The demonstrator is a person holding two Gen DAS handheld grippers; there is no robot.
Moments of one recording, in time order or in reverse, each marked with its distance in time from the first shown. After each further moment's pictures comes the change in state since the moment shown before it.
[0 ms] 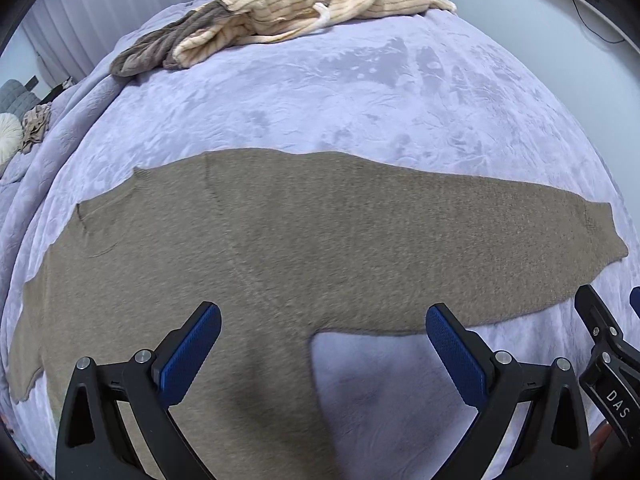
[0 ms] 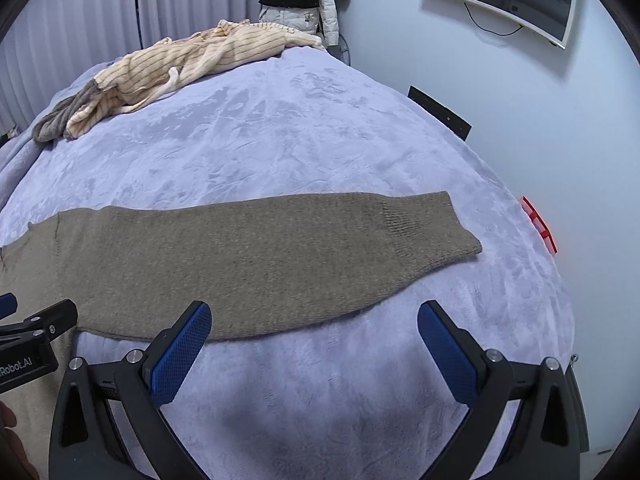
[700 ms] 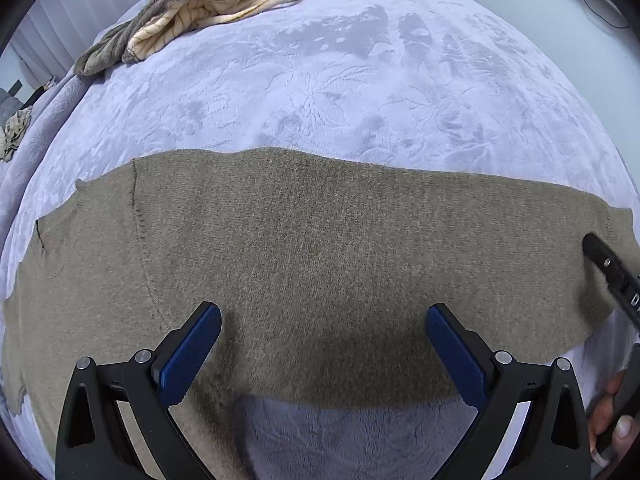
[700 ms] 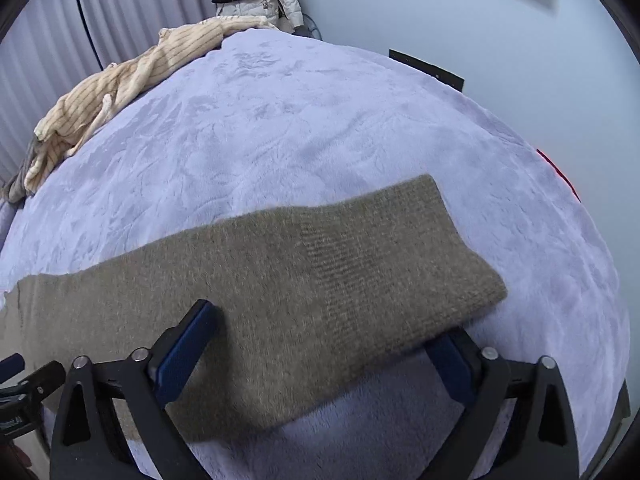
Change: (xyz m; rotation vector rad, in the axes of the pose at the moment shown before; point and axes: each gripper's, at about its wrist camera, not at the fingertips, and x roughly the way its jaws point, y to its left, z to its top) left arm 0.059 -0.037 0.027 0.024 0.072 -0.010; right arm 0.099 -0.077 0.028 0.175 0.041 0.102
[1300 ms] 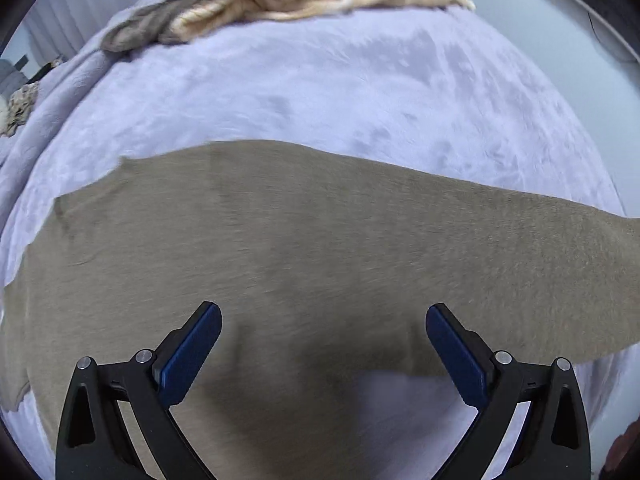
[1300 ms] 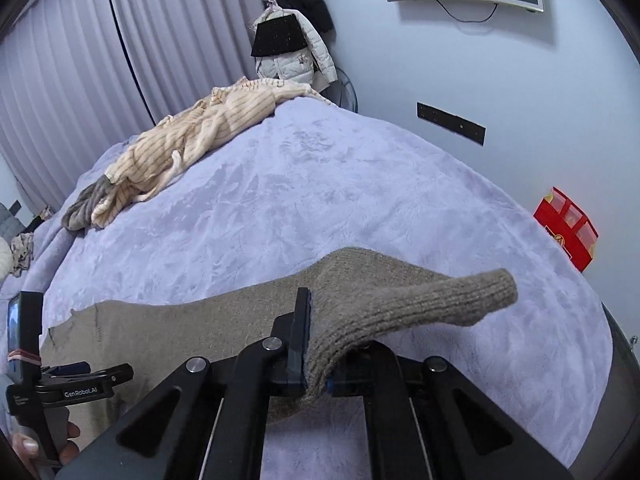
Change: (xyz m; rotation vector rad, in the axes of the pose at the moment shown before) left arm -0.033 0.096 -0.015 -0.072 -0.038 -0.060; right arm -0.109 0.030 0.003 -0.004 -0.190 0.131
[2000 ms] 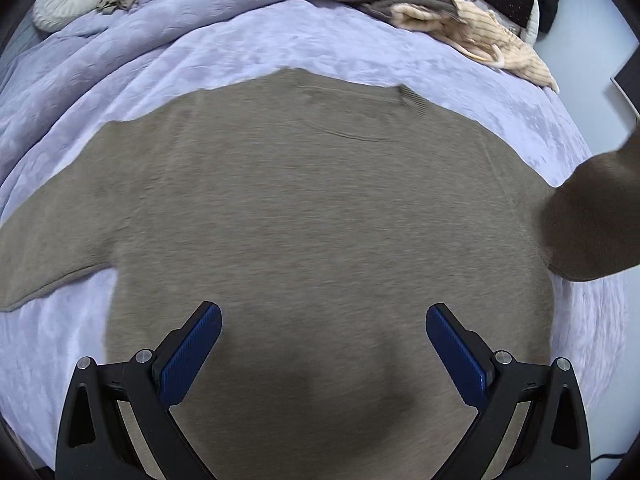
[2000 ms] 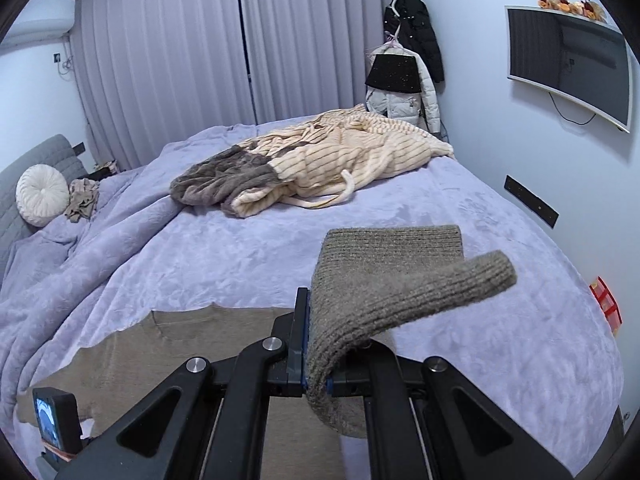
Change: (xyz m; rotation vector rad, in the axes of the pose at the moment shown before) left arm -0.056 0.242 -0.128 -0.298 -0.019 -0.025; right arm -0.071 0.299 -0.027 -0.272 -0.074 0.142
